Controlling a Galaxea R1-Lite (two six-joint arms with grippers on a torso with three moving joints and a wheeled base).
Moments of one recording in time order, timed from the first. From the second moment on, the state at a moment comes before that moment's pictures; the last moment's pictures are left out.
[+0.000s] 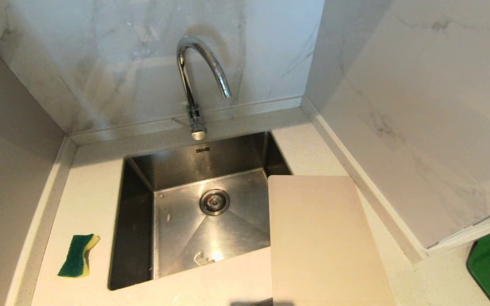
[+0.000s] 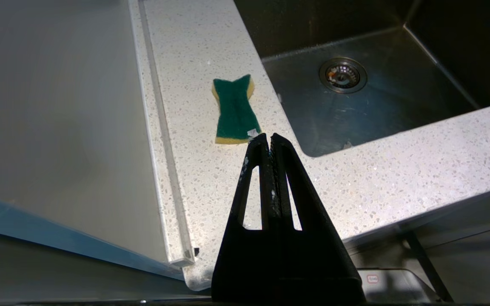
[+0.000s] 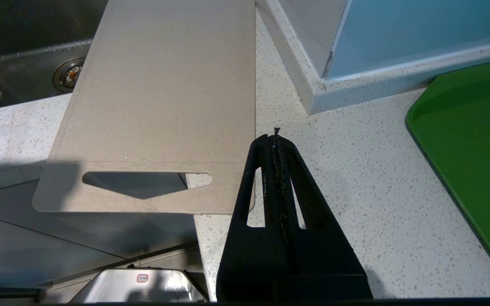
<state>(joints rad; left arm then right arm) 0.00 0.00 0.00 0.00 0.00 0.01 0.00 0.00 0.00 0.00 0.00 0.01</state>
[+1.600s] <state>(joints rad) -0.16 0.72 -0.87 0.16 0.00 0.19 0.00 0.00 0.00 0.00 0.00 0.01</state>
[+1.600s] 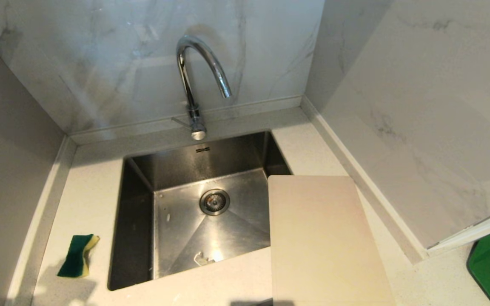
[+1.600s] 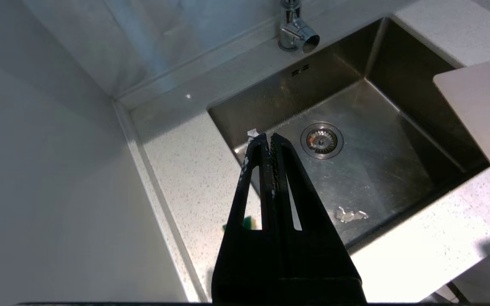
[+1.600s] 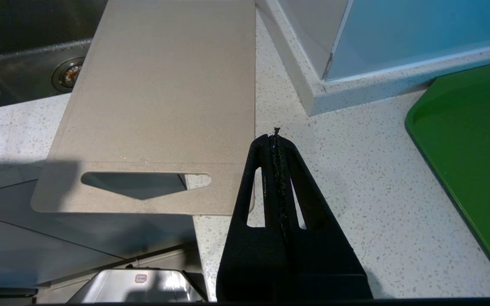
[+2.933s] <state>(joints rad) -0.10 1.38 -1.66 0.58 -0.03 0.20 0.00 0.00 0.00 0.00 0.00 0.01</state>
